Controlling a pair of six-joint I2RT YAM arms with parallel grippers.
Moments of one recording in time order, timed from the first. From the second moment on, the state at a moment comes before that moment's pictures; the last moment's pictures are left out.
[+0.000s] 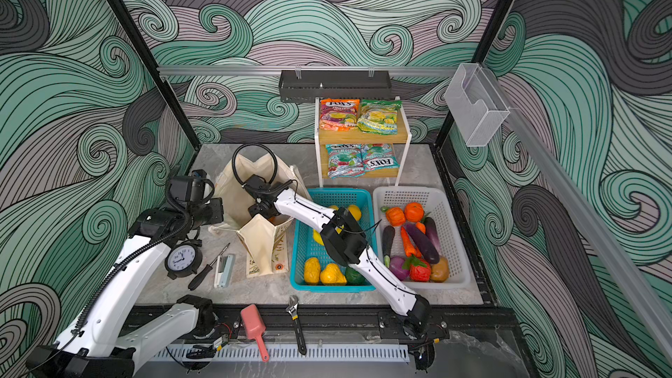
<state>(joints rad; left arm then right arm) -0.18 0.98 1.05 -0.94 -0.21 -0.27 0.96 2.59 2.38 -0.87 0.02 0.26</state>
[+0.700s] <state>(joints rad) -0.18 0.98 1.05 -0.94 -0.25 -0.27 0.99 2.11 2.23 -0.90 -0.10 0.24</state>
